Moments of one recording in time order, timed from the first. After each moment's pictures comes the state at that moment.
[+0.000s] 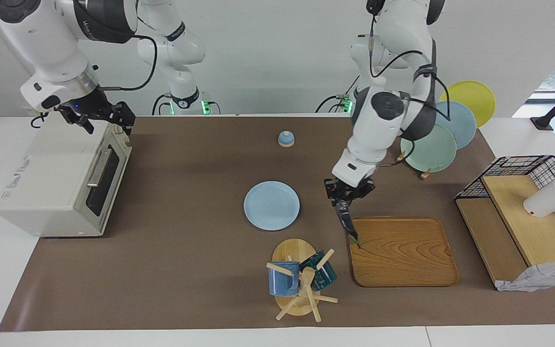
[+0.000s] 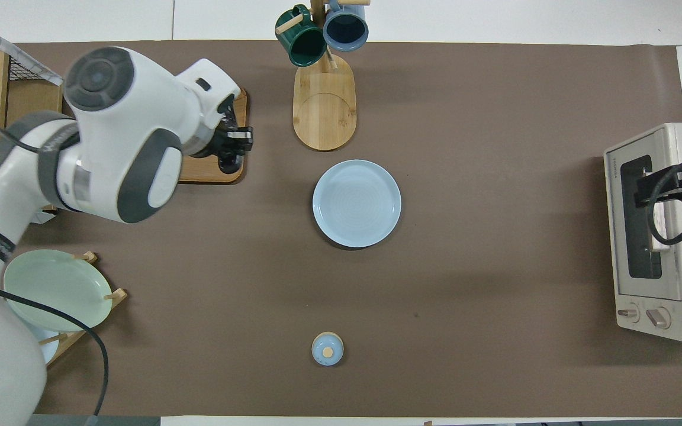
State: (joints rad) left arm -0.29 0.32 -0.07 -1.63 -0.07 2.06 -0.28; right arm 0.00 -0.01 -0.05 -1.61 -0.05 1.49 -0.02
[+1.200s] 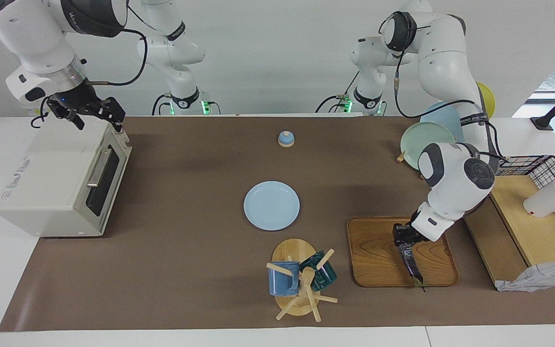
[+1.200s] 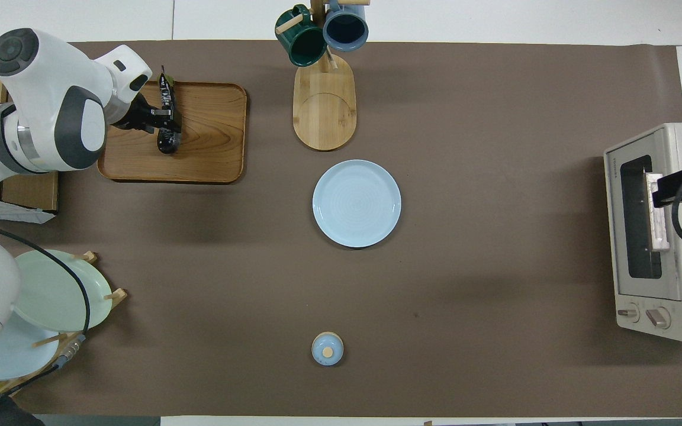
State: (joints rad) left arm -0.06 0.58 -0.08 -1.49 -0.09 2.14 0.02; right arm 0.02 -0.02 -0.11 -1.61 -0.05 1.49 -0.04
